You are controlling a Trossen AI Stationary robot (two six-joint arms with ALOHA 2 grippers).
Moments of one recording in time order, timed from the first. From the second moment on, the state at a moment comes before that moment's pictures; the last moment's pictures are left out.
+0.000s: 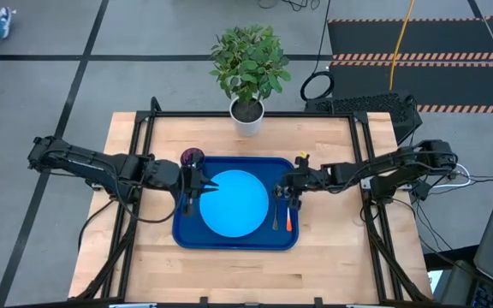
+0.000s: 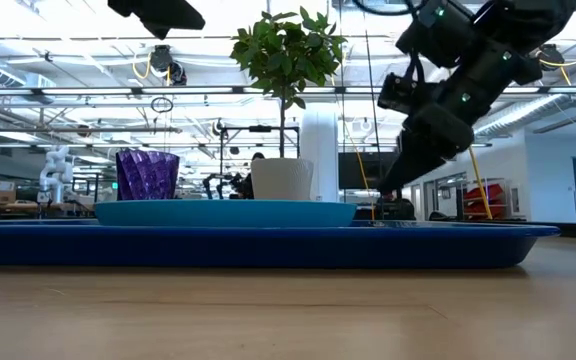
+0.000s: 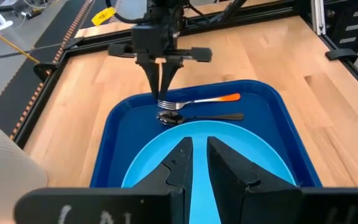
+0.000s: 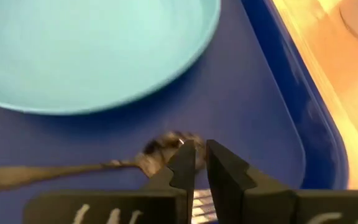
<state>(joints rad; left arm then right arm) -0.19 1.06 0.86 -0.29 -0.19 0.07 0.01 1.39 0.60 -0.04 0.21 0.13</state>
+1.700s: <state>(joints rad) -0.20 0.88 0.83 -0.36 -0.31 0.02 0.01 1.00 0.46 0.15 0.15 0.02</state>
